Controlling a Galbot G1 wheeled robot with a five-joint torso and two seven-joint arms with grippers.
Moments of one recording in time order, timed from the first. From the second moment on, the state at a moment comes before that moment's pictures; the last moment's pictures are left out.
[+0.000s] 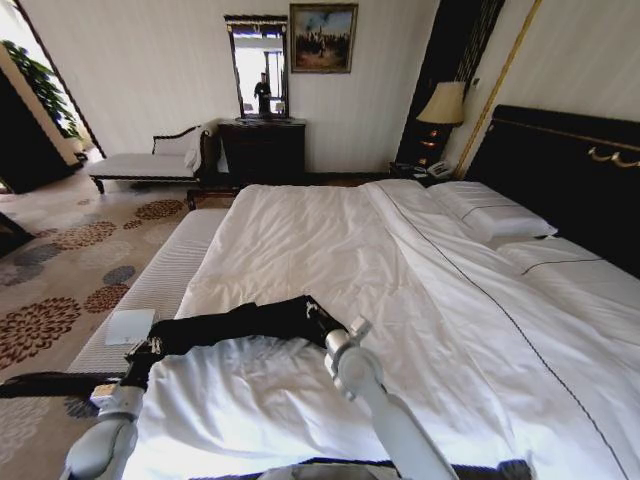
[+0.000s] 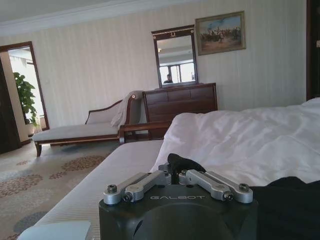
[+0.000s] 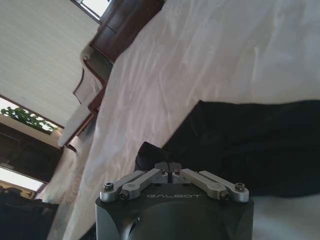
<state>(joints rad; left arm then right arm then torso) 1.60 -1.21 -0.88 -1.77 -0.36 -0.18 0.11 -1.19 1.36 -0.01 1.91 1.12 -0.16 0.53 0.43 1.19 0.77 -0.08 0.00</state>
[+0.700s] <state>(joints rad) 1.61 -1.22 -0.91 -1.76 -0.38 -0.17 0.11 -1.25 1.23 -0.04 1.73 0.30 0.14 0.13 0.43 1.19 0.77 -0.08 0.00</state>
